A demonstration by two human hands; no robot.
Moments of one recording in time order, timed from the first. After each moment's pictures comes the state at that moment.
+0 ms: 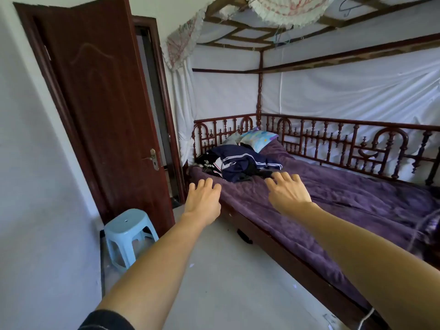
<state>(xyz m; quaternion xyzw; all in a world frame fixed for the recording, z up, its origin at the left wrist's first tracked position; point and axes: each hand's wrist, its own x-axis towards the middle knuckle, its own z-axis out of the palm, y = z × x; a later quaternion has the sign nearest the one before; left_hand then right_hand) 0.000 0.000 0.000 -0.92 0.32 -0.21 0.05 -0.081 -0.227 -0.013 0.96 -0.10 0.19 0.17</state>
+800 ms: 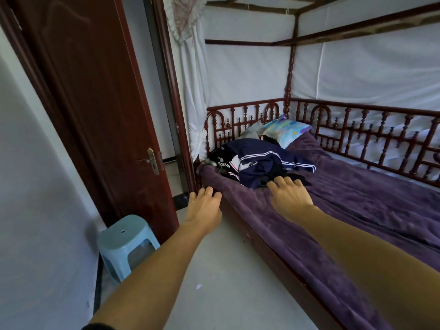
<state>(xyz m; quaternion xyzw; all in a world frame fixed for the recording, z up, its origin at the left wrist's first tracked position) 0.324 -0.122 -0.050 -0.95 0.28 -0.12 0.06 0.278 -0.358 -0.068 0.98 -0.07 0.12 0.14</state>
